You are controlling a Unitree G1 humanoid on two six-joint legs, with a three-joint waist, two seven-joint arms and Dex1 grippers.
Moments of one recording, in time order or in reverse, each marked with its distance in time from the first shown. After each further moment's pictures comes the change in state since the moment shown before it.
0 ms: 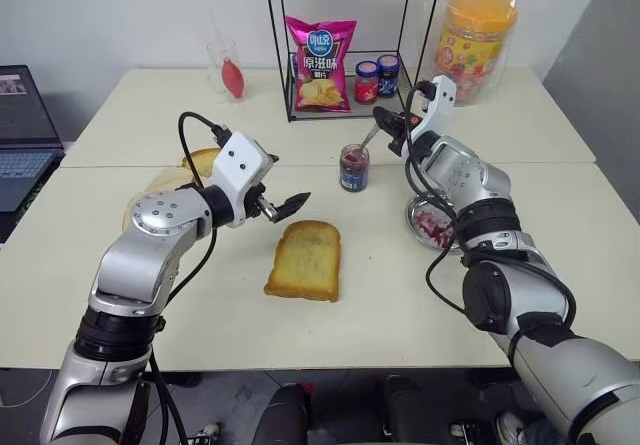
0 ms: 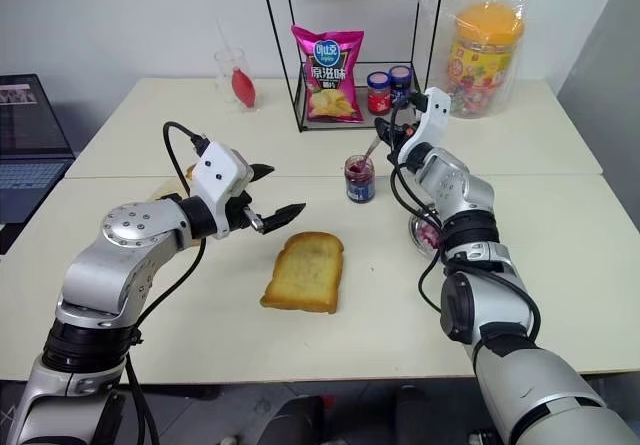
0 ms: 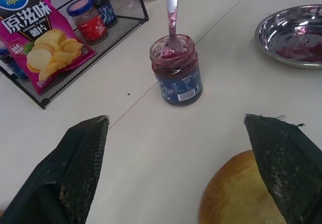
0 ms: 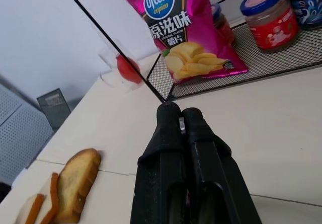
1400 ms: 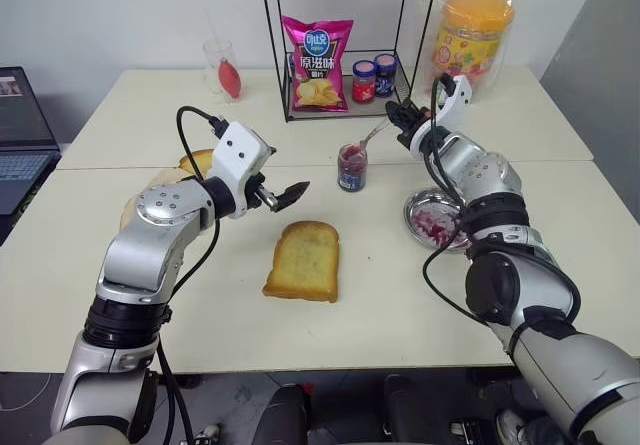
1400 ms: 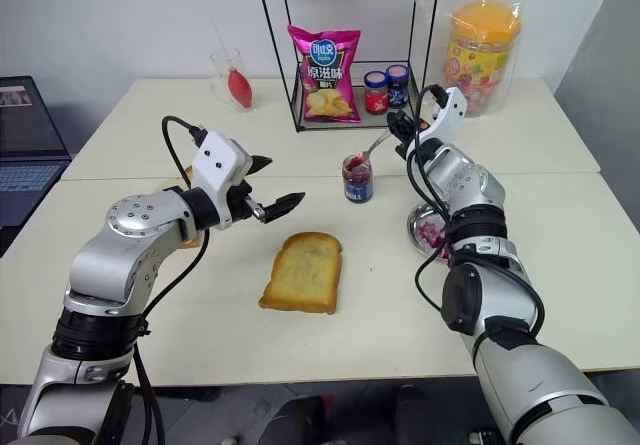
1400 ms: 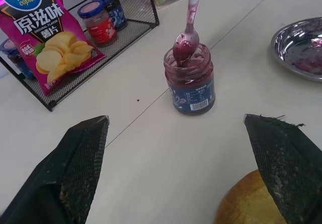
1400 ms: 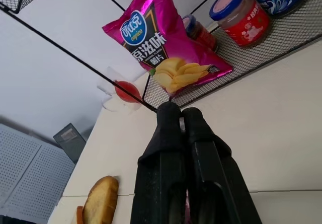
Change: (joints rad) left arm -0.046 -0.025 0.004 0.064 0.001 -0.001 0.026; right arm -0.033 -0.009 -0.137 0.041 0.114 0.073 -0.101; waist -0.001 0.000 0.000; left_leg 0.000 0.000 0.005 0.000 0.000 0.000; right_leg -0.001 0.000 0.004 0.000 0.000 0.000
